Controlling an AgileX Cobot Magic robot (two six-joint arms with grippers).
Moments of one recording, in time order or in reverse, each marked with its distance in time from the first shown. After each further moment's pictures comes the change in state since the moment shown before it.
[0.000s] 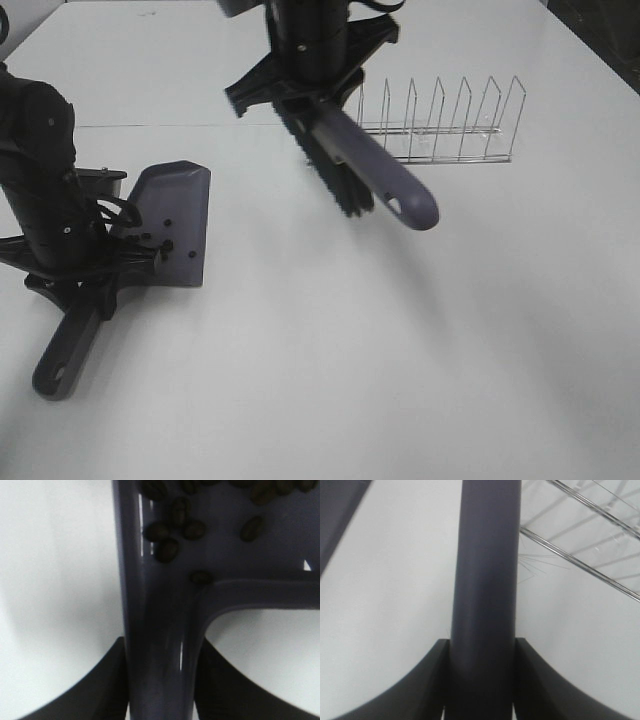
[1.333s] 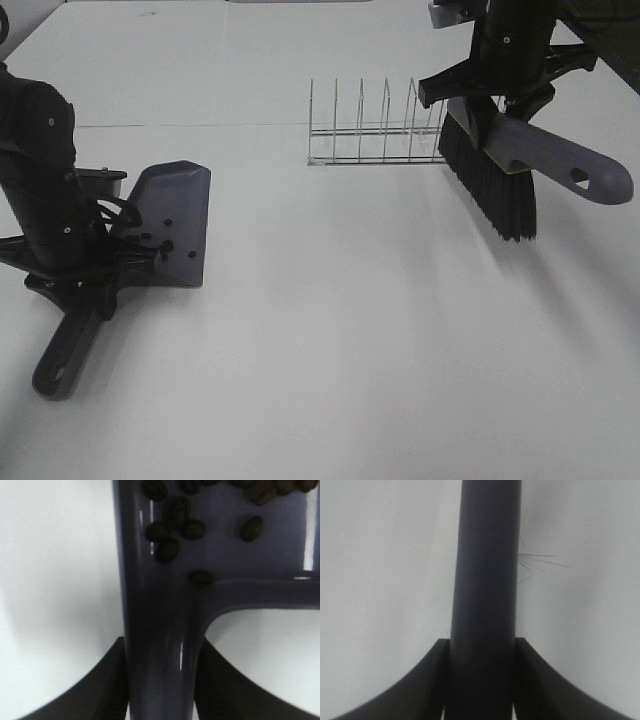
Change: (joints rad) left arm 0.000 0.000 -0.001 0.000 0.001 0.000; right arm -0.386 -0.119 0.249 0.172 0.048 -0.126
